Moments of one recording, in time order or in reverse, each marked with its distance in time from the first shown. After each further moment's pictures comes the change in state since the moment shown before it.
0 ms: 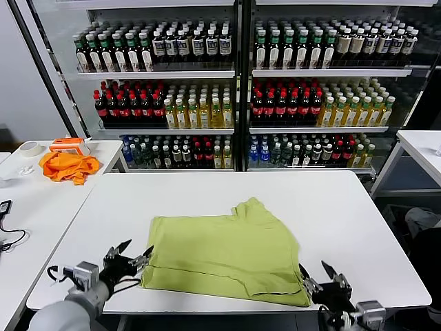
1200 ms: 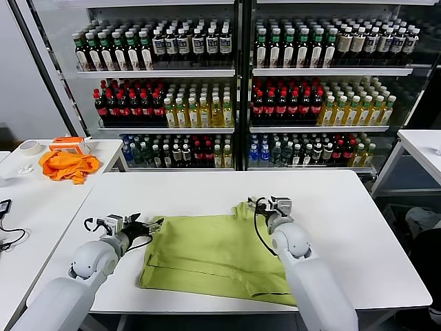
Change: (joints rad) left arm -0.440 -0.077 0.240 0.540 0.023 -0.023 0.168; right arm 0.782 0.325 -0.322 -0.921 -0.101 0.033 -0.008
